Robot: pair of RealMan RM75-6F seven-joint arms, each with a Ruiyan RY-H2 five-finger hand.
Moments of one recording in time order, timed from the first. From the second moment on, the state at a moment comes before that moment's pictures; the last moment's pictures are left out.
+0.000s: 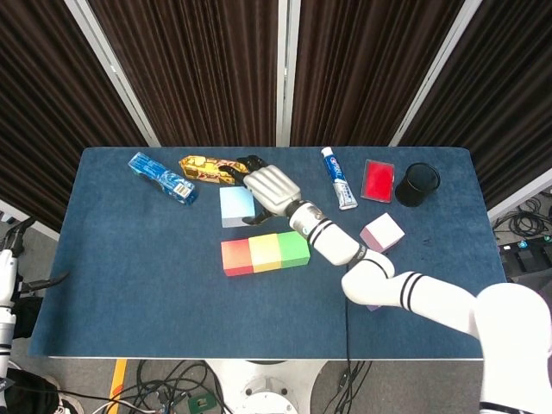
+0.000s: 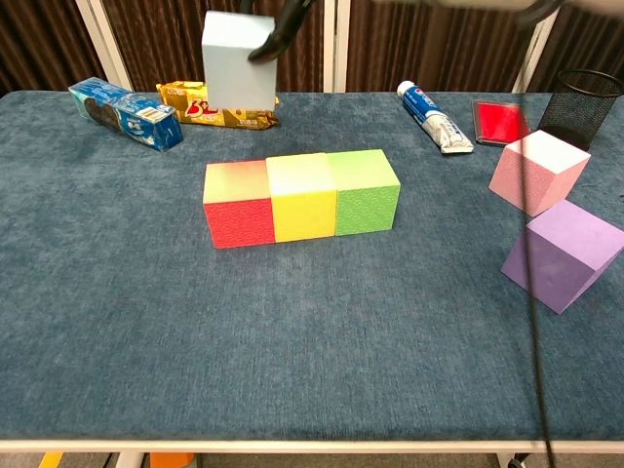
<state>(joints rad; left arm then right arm) -0.17 -1.24 -0.17 -1.32 1.34 1.31 -0.58 1.23 -1.50 0.37 -1.27 -1.13 0.58 0.06</state>
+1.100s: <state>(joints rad) -0.18 -1.24 -0.09 -1.30 1.46 1.37 -0.39 1.17 -1.43 0.22 -1.37 -1.44 0.64 0.23</state>
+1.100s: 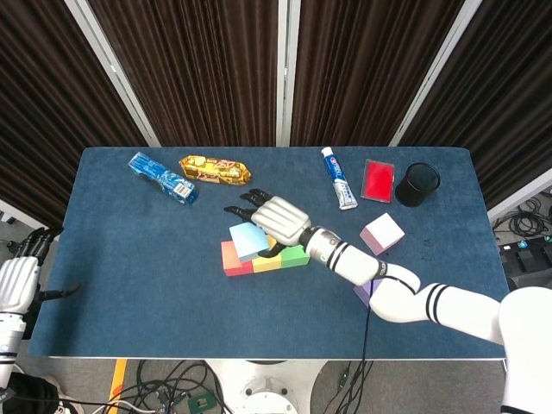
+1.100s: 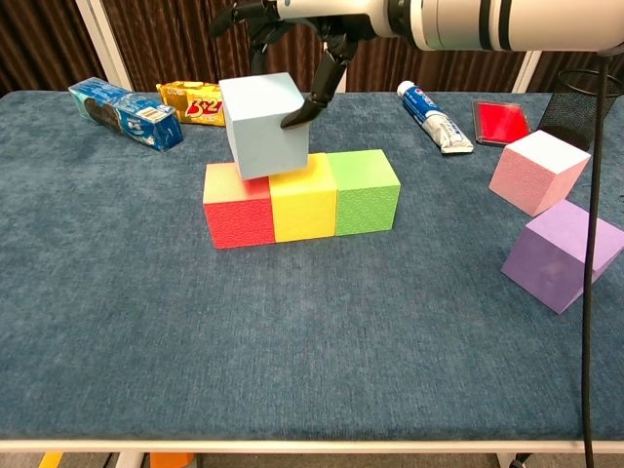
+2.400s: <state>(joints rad) -0.18 -1.24 -0.06 -1.23 1.49 1.37 -0.58 1.15 -1.46 0.23 -1.46 -1.19 0.66 -0.01</state>
